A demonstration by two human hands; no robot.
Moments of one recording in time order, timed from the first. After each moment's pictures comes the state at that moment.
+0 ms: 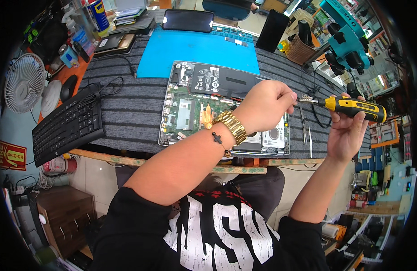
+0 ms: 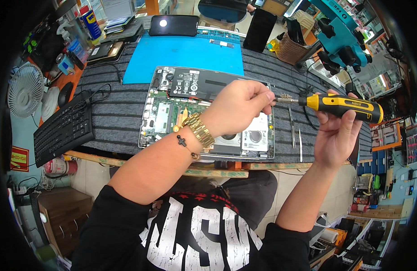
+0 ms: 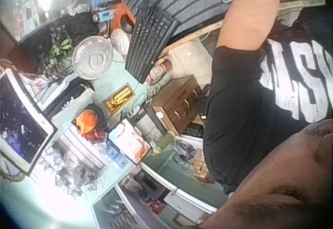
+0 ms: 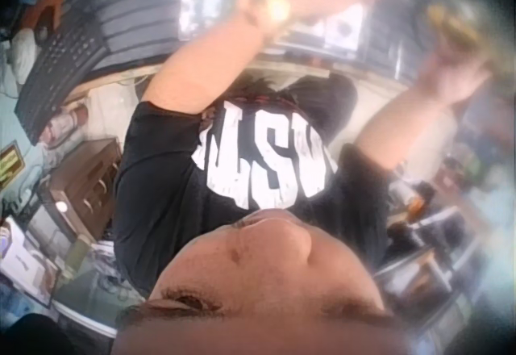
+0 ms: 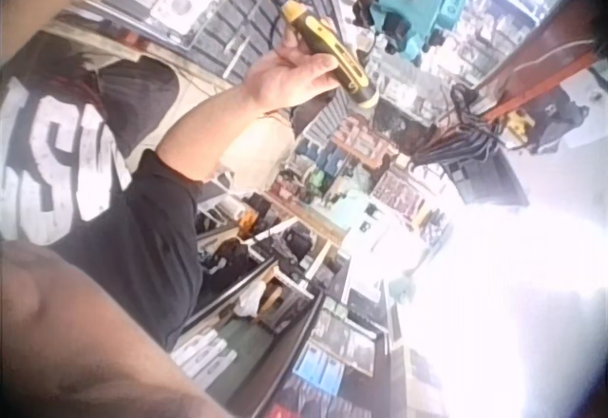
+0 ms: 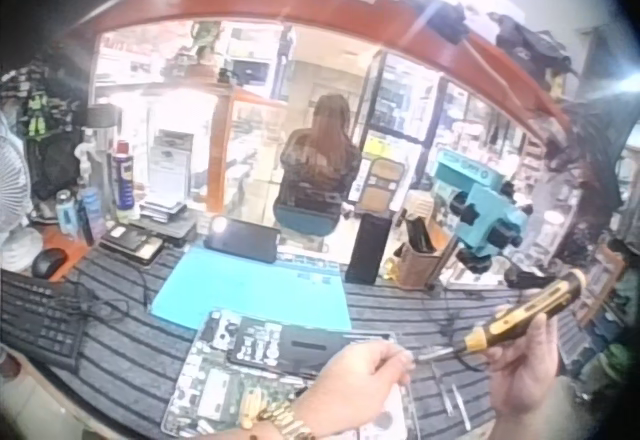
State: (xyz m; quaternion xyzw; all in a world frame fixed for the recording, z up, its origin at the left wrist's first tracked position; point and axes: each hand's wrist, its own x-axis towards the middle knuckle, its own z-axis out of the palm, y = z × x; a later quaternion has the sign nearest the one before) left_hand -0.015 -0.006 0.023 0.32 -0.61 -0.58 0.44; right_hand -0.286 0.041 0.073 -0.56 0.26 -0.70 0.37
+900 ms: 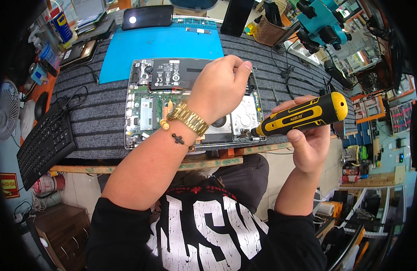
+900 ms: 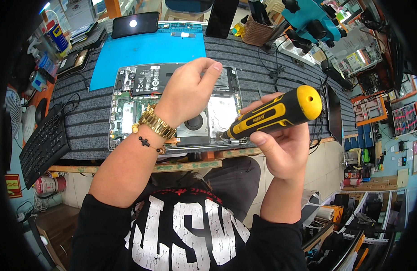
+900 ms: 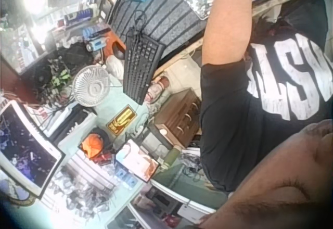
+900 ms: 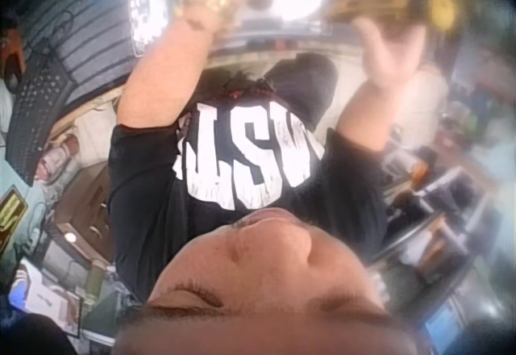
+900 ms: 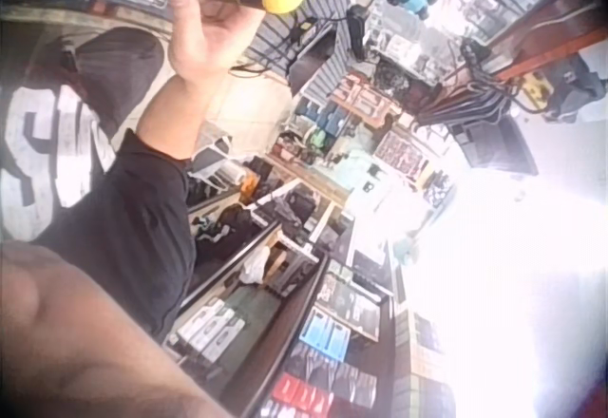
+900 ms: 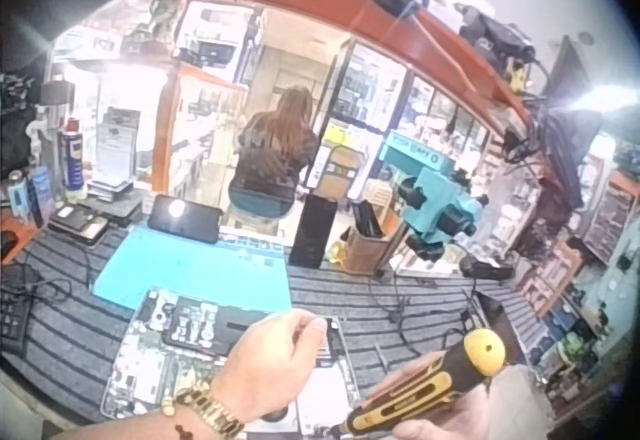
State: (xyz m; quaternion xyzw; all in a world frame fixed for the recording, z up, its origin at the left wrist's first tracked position) left_hand -0.006 -0.009 0.021 0.43 -0.68 -0.36 0.48; right_hand -0.223 0.107 0.067 -0.63 0.35 -0.55 0.42
